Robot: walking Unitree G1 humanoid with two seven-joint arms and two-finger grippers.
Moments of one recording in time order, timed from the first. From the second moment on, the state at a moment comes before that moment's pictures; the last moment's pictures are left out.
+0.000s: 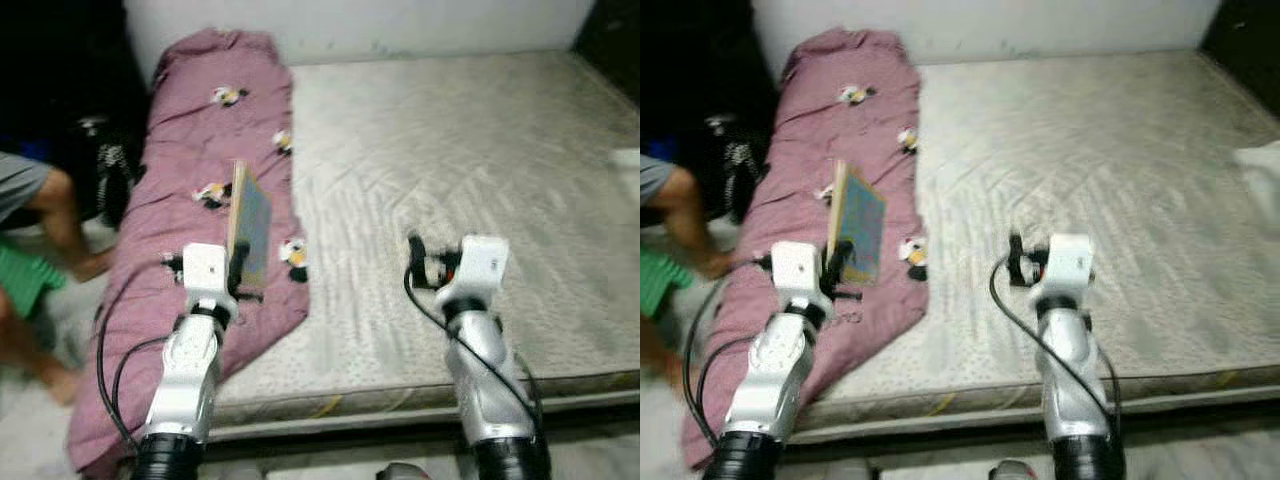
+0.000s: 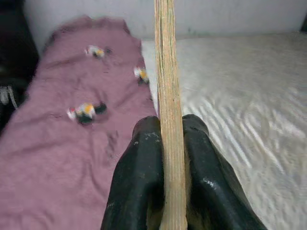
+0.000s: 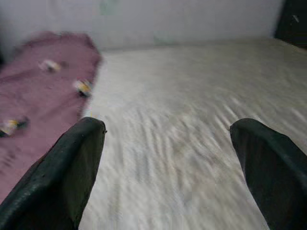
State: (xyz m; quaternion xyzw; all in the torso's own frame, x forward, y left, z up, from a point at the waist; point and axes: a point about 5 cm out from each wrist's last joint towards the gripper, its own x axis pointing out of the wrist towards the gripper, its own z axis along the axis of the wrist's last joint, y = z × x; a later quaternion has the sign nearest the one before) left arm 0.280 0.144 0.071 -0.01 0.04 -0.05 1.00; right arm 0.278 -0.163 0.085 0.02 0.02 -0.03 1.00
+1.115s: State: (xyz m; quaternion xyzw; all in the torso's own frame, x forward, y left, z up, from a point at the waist) left arm 0.292 0.138 0.090 0.00 0.01 -0.06 1.00; right arm 0.292 -0.146 0.101 0.03 -0.02 -0.03 1.00
